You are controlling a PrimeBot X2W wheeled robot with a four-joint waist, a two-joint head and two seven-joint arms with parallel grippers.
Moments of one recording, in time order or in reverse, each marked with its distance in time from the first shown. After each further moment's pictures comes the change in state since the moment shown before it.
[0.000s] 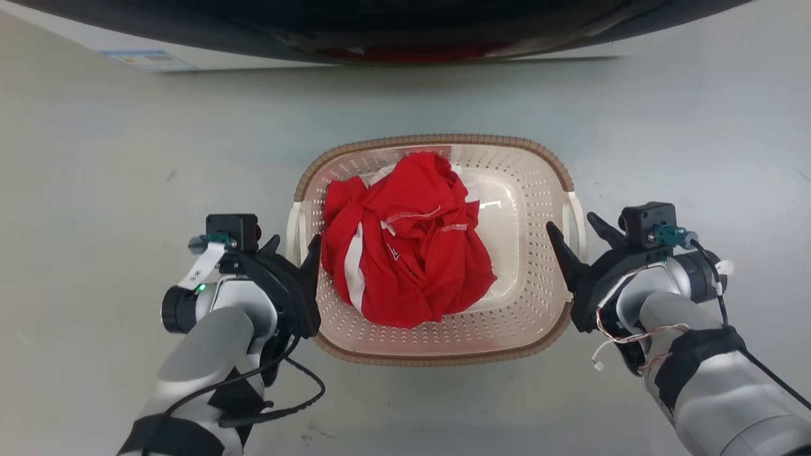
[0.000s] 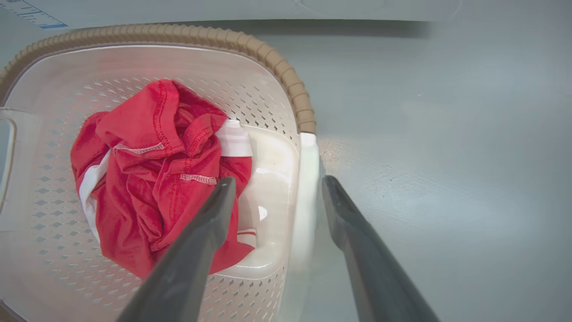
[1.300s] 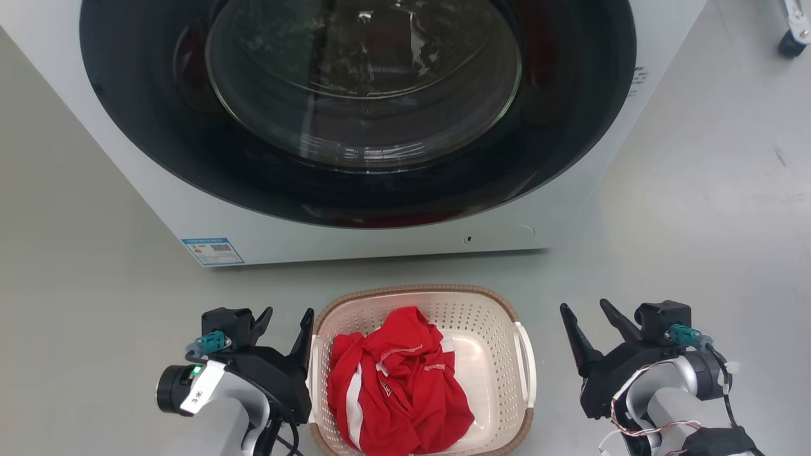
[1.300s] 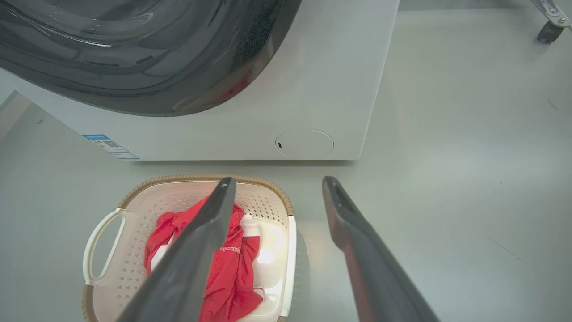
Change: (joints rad) left arm 0.263 0.060 -0.008 -0.138 0.074 0.012 -0.166; right arm 0.323 -0.049 -0.114 -0.230 -0.006 -0.072 -0.043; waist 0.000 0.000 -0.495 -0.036
